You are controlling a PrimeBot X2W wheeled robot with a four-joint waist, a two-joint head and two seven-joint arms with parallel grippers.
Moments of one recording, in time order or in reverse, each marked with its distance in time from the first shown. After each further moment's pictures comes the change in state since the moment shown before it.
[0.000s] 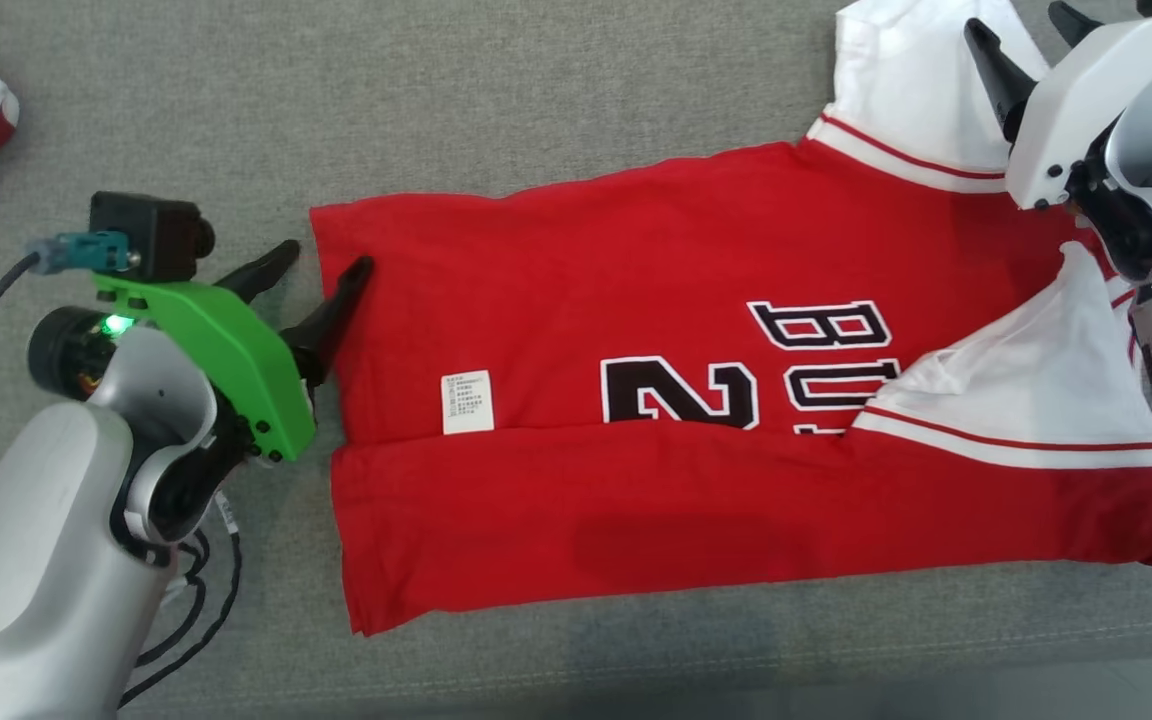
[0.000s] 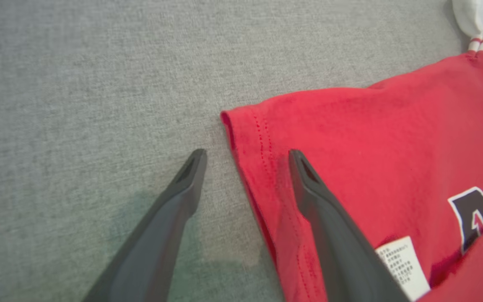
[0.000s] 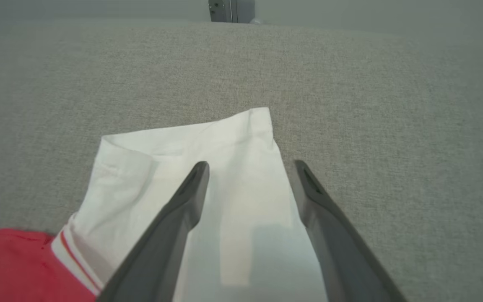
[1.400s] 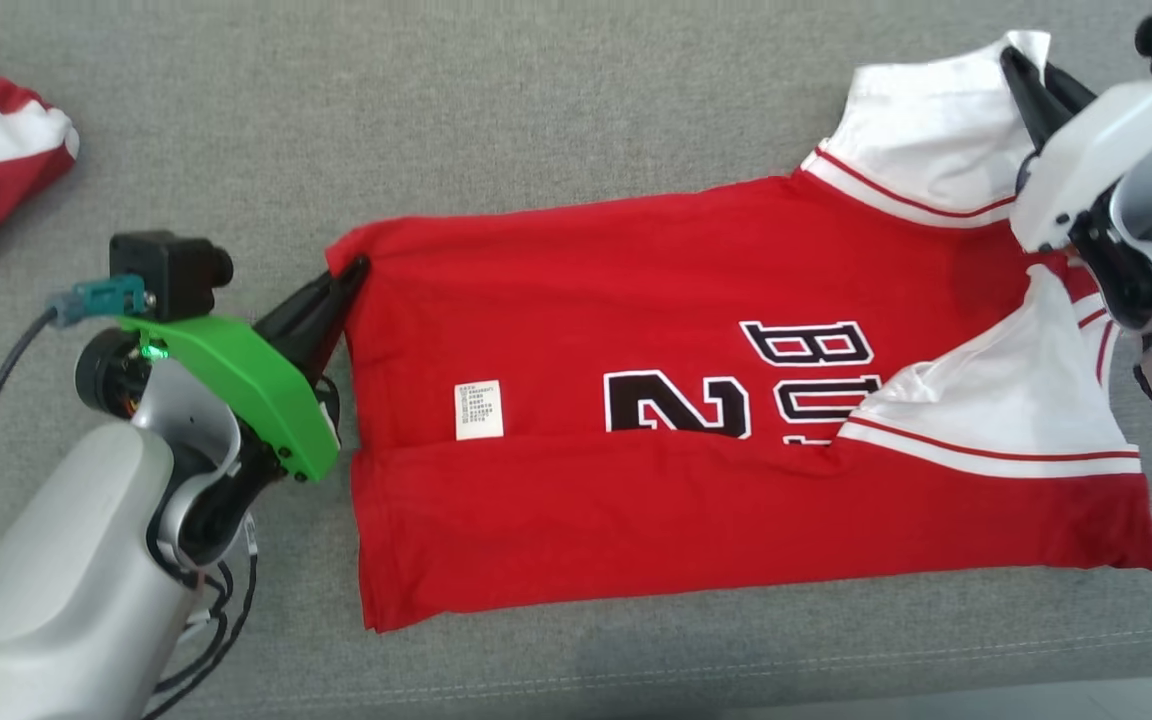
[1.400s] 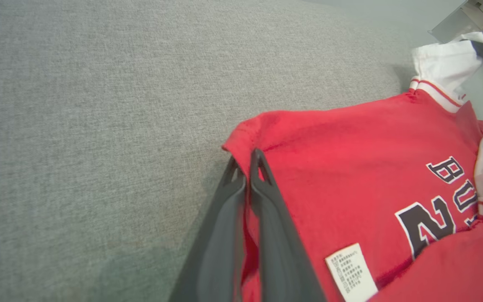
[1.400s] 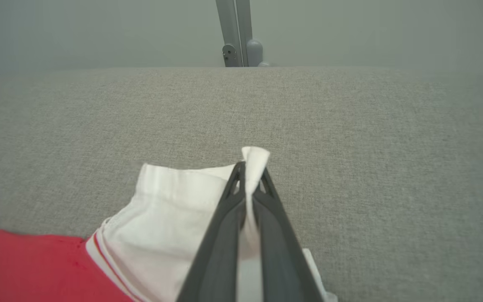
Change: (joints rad) left arm -0.042 -0.008 -0.123 0.132 -0.093 -0.060 -0.248; right arm -0.016 -0.093 0.207 0.160 0.258 0.000 -0.276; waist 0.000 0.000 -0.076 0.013
